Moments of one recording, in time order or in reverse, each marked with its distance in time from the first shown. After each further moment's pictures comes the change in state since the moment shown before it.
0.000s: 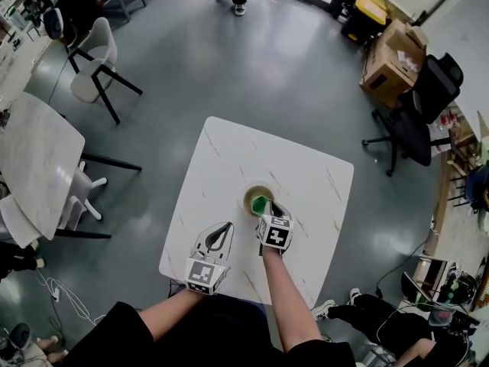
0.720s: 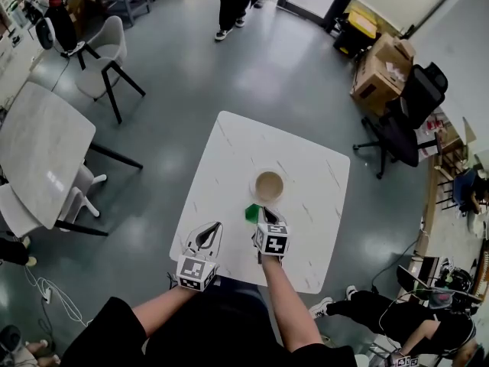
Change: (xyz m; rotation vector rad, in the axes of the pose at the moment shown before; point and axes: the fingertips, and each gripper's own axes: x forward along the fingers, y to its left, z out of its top) left arm -0.121 0.032 -0.031 -0.002 -0.020 0.022; right arm -0.086 0.097 -0.051 -0.104 -0.030 0.076
